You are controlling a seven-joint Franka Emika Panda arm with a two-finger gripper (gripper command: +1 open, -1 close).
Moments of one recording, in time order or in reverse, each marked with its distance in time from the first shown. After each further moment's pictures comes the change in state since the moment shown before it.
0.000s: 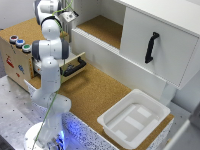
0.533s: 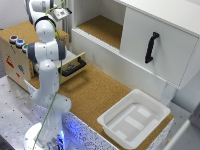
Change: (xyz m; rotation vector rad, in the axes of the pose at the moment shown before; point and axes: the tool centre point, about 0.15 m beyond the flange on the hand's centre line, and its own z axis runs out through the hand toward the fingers) arm 0.023 -0.028 -0.023 -0.031 0.003 0.062
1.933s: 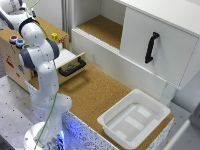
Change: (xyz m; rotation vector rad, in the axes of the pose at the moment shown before) arm 0.044 -0.186 -0.080 -0.145 -0.138 0.588
